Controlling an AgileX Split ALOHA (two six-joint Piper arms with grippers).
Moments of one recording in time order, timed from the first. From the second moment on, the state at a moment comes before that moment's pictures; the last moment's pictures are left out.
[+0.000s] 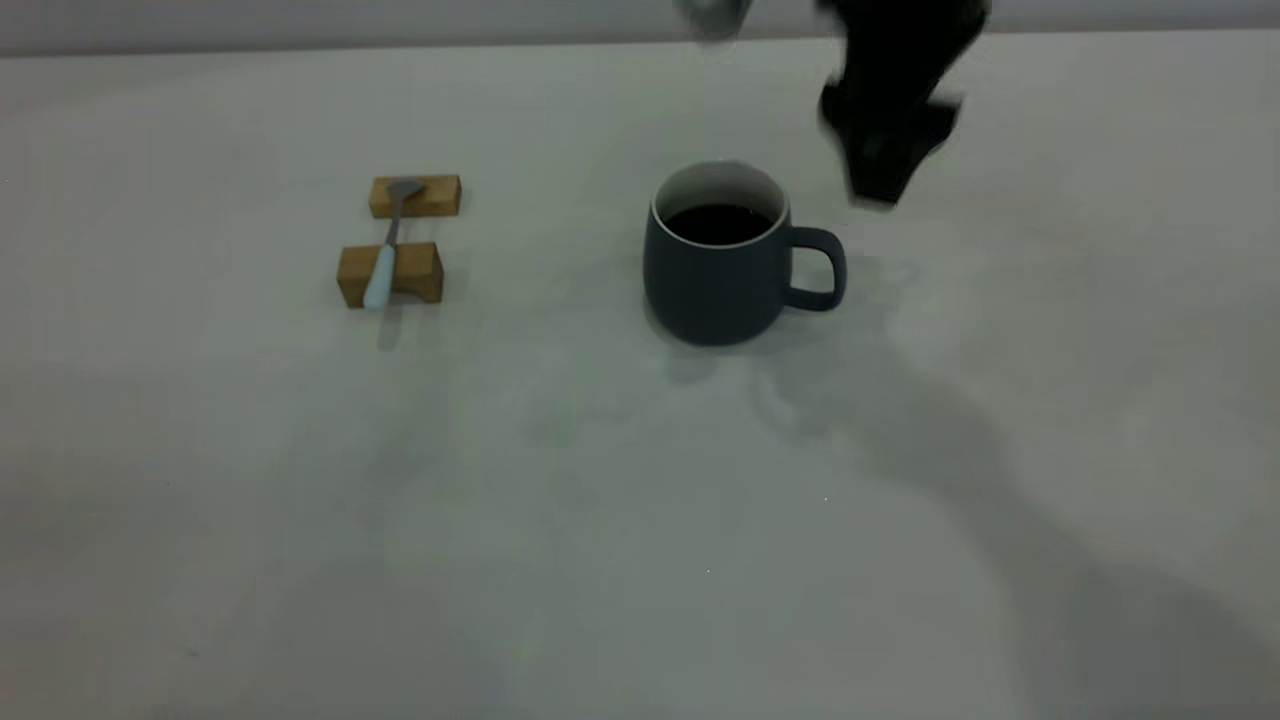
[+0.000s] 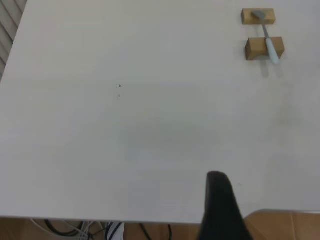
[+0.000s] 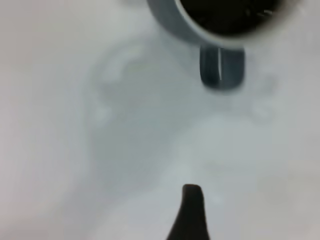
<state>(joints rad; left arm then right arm) 0.02 -0.02 -0.49 0.04 1.13 -0.03 0.51 2.04 -1.45 -0.14 0.86 -0.61</state>
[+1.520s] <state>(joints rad) 0.02 -0.02 -0.49 0.04 1.13 -0.03 0.17 0.15 -0.49 0.05 1.16 -0.16</state>
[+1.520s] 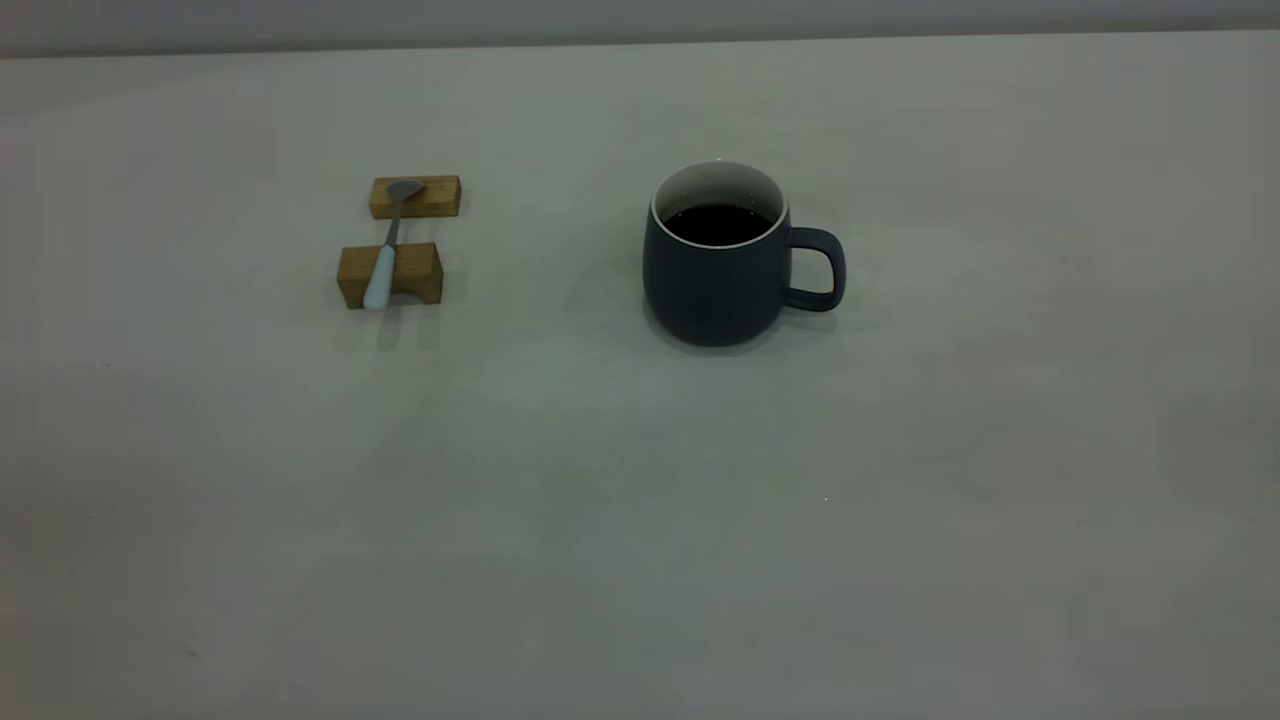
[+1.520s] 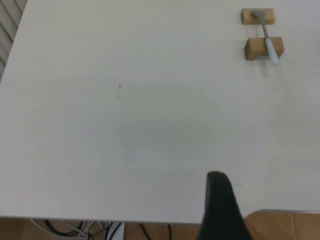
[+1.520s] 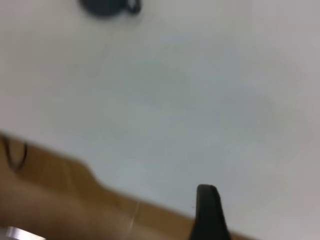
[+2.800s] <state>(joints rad) 0.02 -0.02 -0.49 0.04 1.13 -0.03 0.03 0.02 -0.47 0.06 1.13 -0.11</state>
